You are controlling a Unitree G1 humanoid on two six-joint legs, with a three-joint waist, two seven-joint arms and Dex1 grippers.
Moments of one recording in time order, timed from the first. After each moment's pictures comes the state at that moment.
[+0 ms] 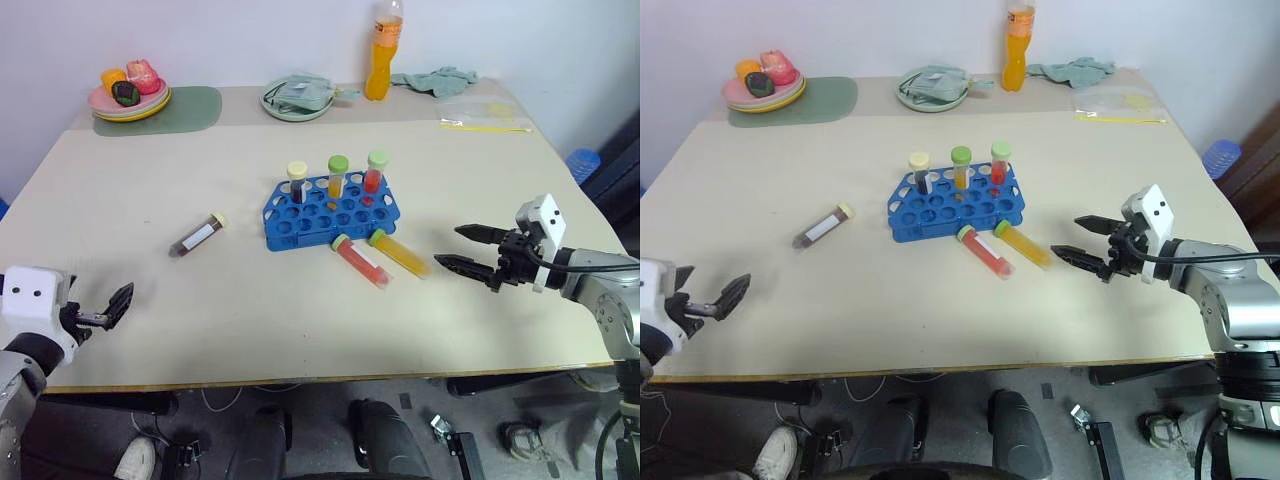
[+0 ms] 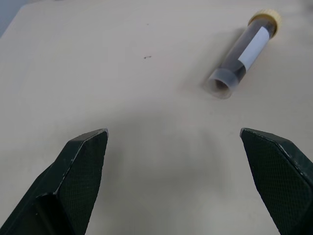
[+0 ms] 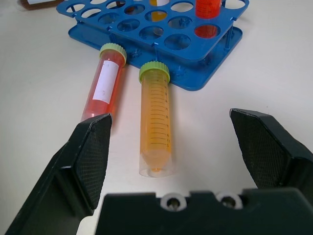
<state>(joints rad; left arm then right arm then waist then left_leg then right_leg) 0.31 0.61 0.67 -0.52 -0.45 0.65 -0.42 -0.30 -0.84 -0.17 -0.01 0.49 0.54 1.01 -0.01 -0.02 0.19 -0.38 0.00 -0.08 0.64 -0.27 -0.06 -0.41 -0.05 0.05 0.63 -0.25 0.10</state>
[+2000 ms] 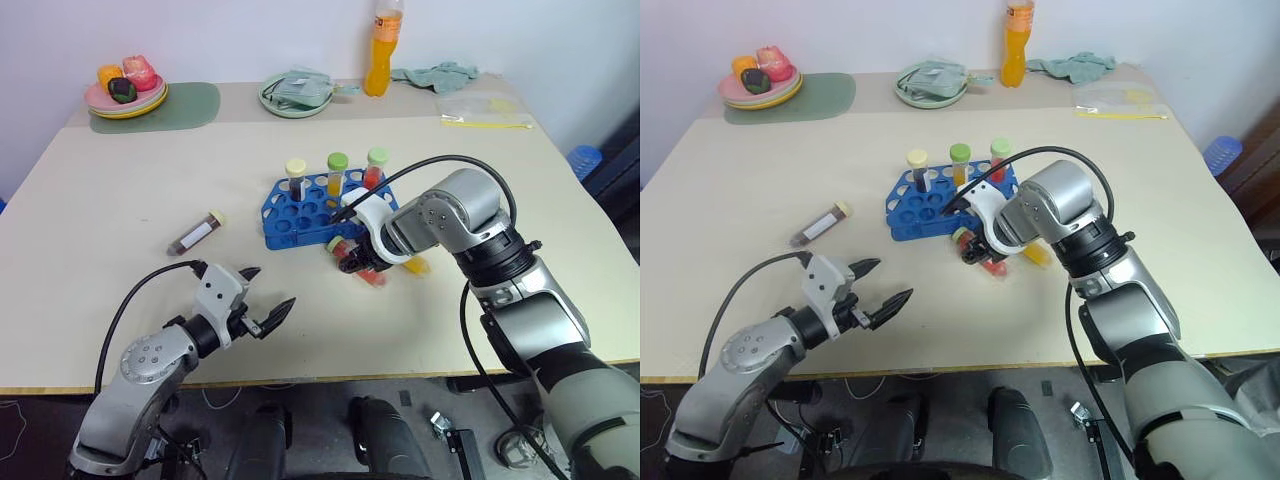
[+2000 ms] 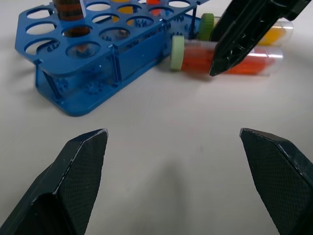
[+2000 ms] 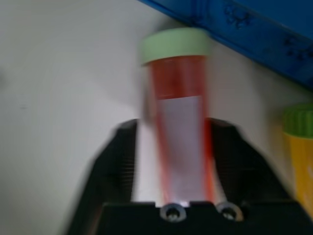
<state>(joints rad) 0.10 0.49 -0.01 -0.58 -0.34 0.50 -0.52 -1.08 -0.42 0.41 0.16 0.69 1.61 0.21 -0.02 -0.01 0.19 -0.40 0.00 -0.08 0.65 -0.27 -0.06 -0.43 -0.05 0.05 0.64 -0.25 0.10</state>
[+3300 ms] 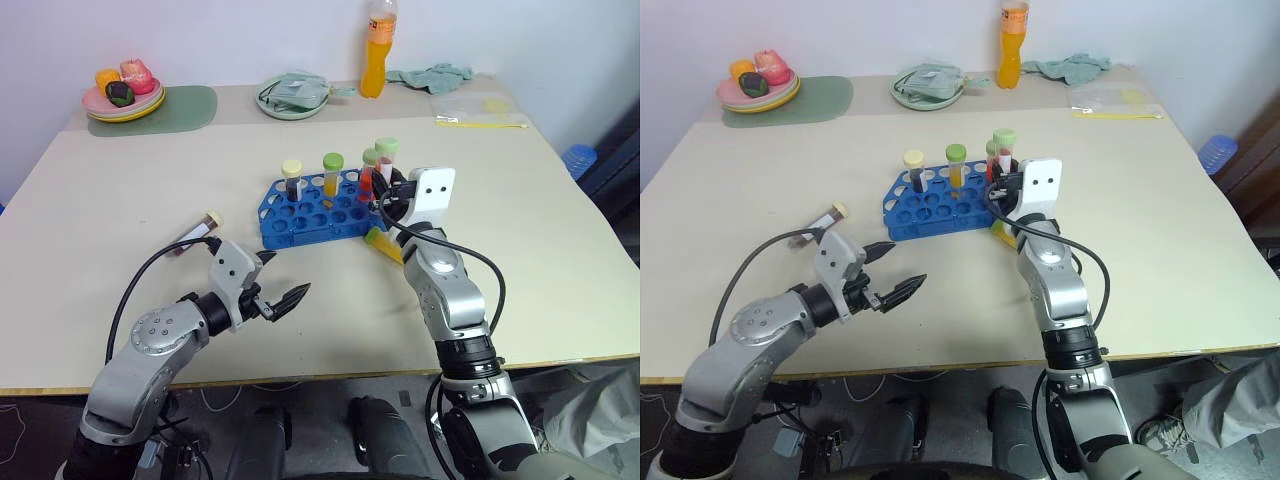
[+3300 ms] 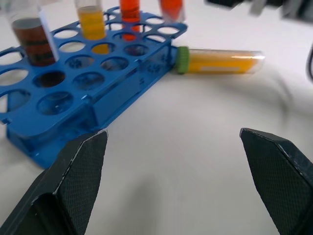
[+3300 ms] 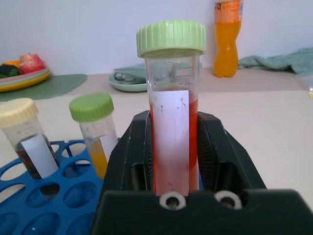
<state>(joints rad) -0.06 0.49 -0.03 -0.61 -0.41 0.65 -0.54 -0.52 -0.08 0.02 0.04 0.18 0.24 0.04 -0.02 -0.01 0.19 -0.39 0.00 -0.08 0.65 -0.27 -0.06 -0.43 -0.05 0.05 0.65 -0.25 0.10</state>
